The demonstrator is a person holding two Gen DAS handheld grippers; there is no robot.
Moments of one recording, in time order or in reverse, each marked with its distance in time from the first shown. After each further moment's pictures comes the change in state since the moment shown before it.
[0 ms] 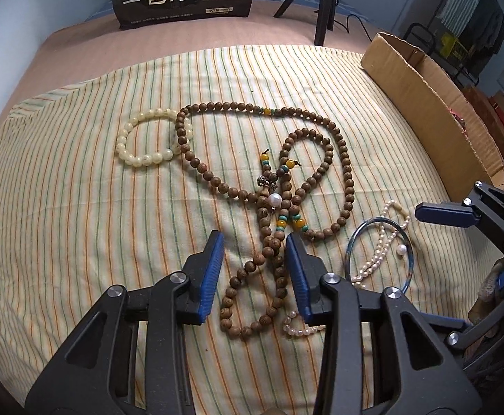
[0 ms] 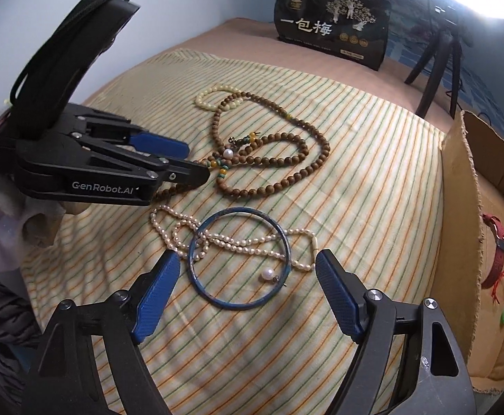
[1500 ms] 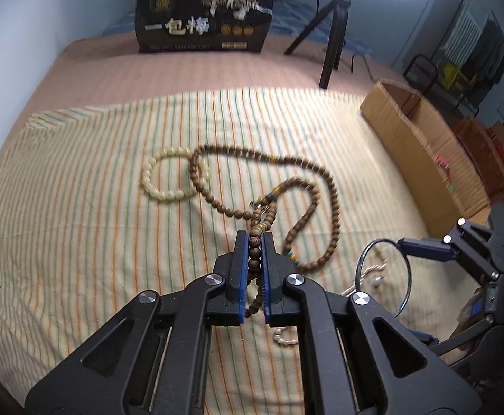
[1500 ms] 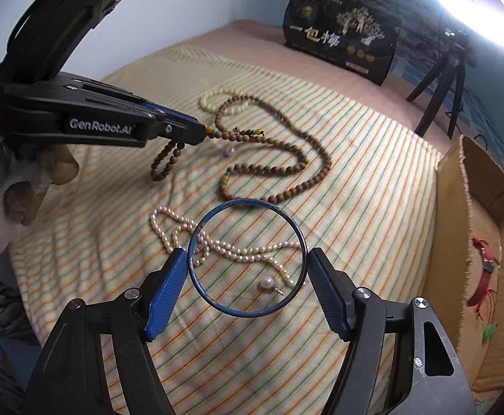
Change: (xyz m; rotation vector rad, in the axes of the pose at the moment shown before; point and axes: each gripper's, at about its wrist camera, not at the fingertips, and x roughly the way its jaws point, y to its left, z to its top) left arm -0.041 0.011 0.015 -0.080 -0.109 -0.030; right arm -0.010 0.007 0.006 -0.069 -0.007 -0.051
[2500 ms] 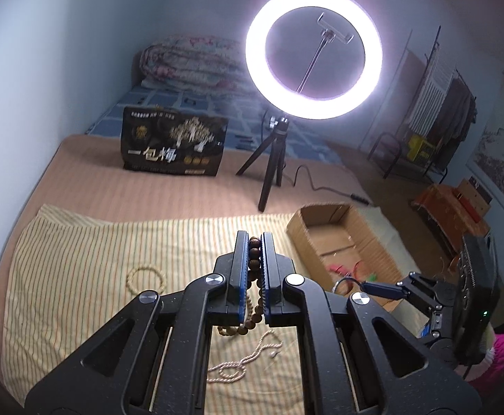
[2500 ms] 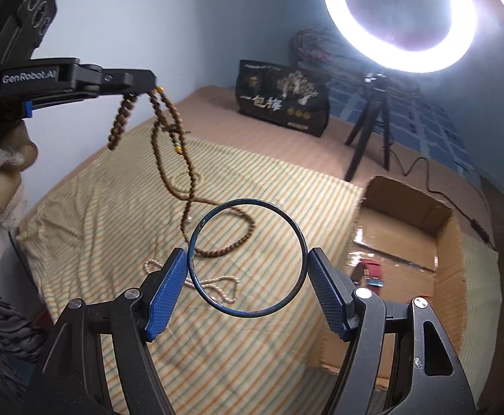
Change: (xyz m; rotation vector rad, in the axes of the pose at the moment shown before) left arm -0.130 -0.055 0.058 -0.027 -0.349 -0.112; right arm -0.104 -0.055 0.006 0.101 -0.193 -0.058
